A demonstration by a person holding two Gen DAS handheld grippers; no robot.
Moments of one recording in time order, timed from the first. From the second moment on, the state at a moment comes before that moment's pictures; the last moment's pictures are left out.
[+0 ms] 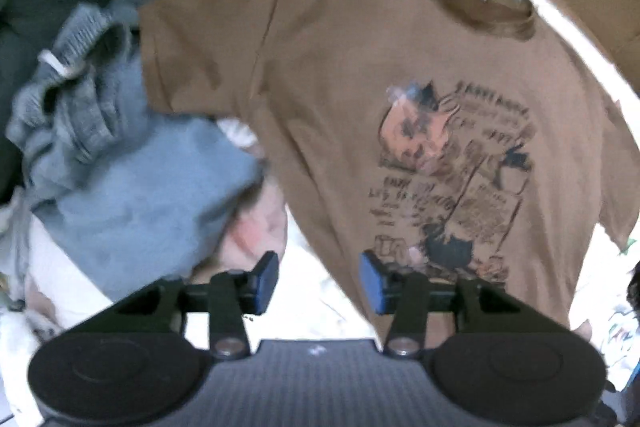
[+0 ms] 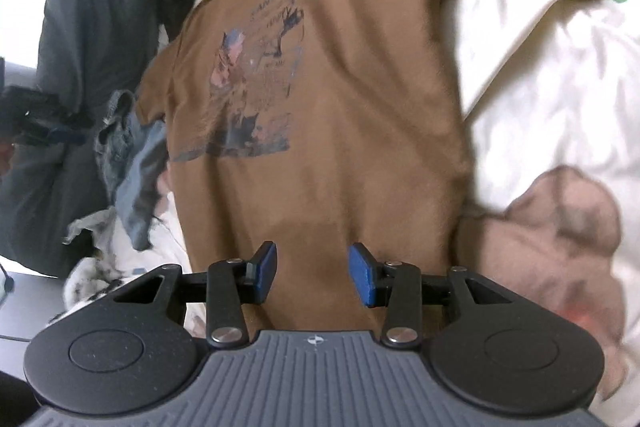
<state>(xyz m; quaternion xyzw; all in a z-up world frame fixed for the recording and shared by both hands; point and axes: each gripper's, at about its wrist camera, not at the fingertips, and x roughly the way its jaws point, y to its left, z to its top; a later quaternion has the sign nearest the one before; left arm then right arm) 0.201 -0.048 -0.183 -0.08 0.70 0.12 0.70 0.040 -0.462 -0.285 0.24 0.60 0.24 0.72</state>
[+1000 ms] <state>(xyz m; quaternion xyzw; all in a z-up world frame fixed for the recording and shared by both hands) 0.047 -0.036 -0.300 -0.30 0.66 0.12 0.68 0.048 -0.232 -0.285 0.00 0.66 0.24 0.71</state>
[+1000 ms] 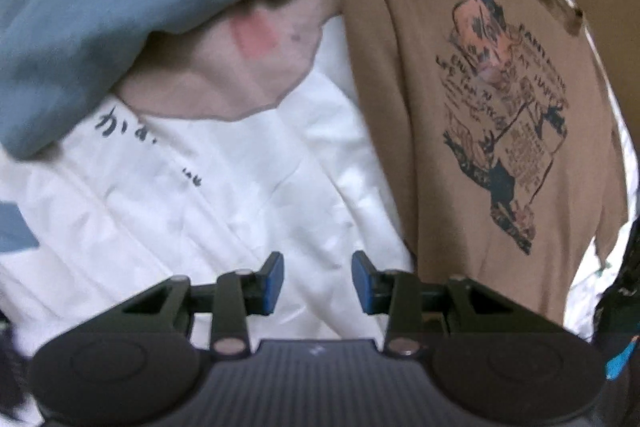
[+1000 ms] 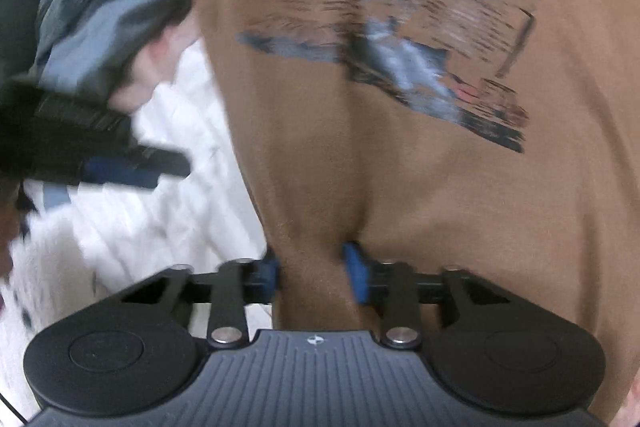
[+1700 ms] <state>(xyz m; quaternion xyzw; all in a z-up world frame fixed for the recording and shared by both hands) 0.063 -0.085 -0.328 -0.31 0.63 0.05 0.71 0.103 -0.303 -0.291 0.07 0.66 0.17 0.72</state>
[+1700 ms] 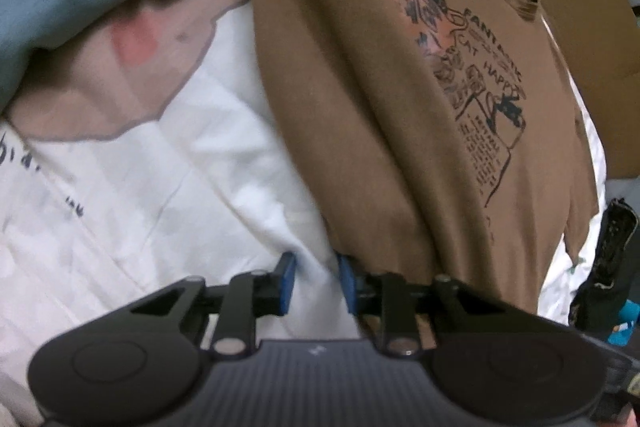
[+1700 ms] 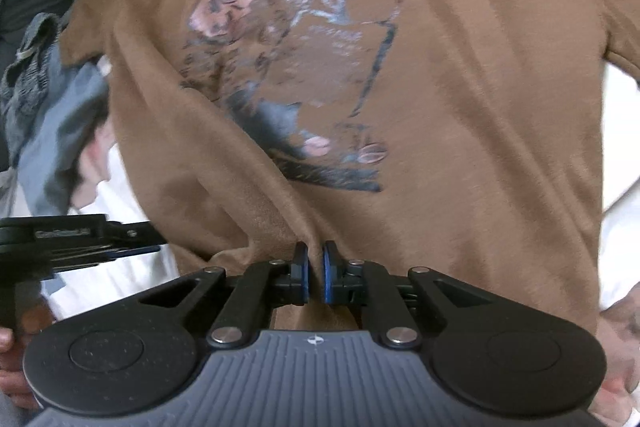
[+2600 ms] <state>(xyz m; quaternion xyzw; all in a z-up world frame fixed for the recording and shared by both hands) 0.132 -0.085 -0.328 -0.31 0.65 -0.02 0.69 0.074 -0.287 -0.253 0.07 0.62 0.14 0.76</state>
